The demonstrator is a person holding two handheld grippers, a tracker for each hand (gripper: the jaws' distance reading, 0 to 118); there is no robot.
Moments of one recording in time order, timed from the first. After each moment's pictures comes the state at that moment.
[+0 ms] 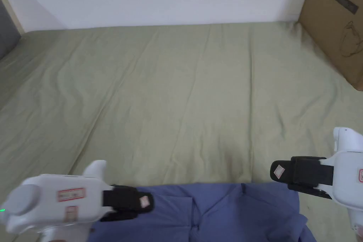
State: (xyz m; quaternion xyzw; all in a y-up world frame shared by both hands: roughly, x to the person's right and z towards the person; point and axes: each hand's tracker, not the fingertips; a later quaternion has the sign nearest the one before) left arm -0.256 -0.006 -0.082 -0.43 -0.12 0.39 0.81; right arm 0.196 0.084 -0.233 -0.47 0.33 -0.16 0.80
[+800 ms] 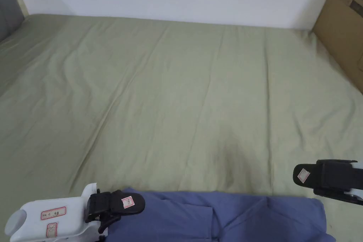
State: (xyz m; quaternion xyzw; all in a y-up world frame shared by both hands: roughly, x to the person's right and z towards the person) left arm -0.314 -0.142 -0.096 -0.35 -0.28 0.62 0.64; right arm 0.154 0.101 -0.245 -0.48 0.31 -0.12 0.81
